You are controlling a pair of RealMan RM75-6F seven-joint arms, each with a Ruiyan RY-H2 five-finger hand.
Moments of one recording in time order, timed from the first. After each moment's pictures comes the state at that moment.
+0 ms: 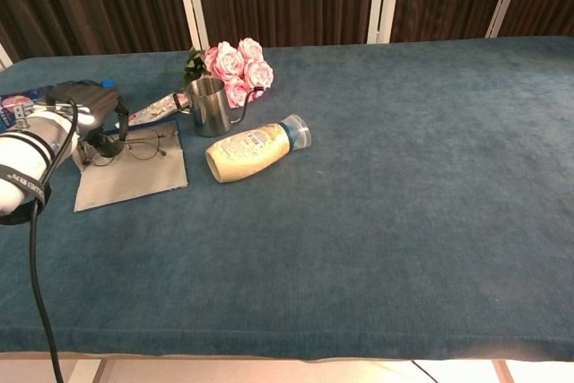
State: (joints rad) left arm -0.79 -1.80 -0.32 -1.04 0.73 1.06 0.75; right arm 0.07 -1.10 0.05 -1.62 -1.51 1.47 0.00
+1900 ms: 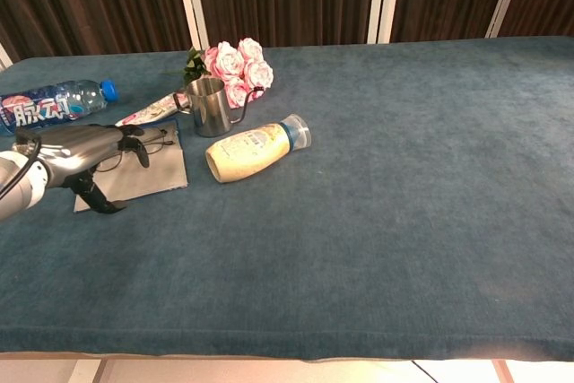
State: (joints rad) left arm -0.69 -1.58 -0.14 -1.50 0.80 1.07 0.70; right arm 0.07 -1.08 0.02 -1.62 -1.57 1.48 0.04
